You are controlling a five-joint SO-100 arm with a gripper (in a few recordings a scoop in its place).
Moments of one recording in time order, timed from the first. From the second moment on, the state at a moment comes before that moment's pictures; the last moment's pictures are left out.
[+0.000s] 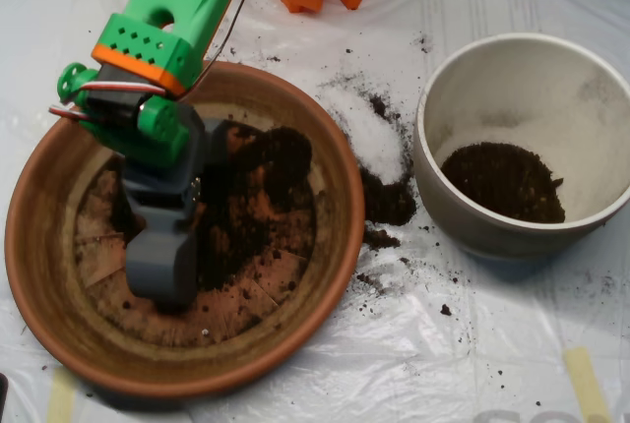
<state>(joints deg) 30.6 50.7 63.7 83.8 -19.0</state>
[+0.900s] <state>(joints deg) 30.0 74.8 96.2 61.7 -22.1</state>
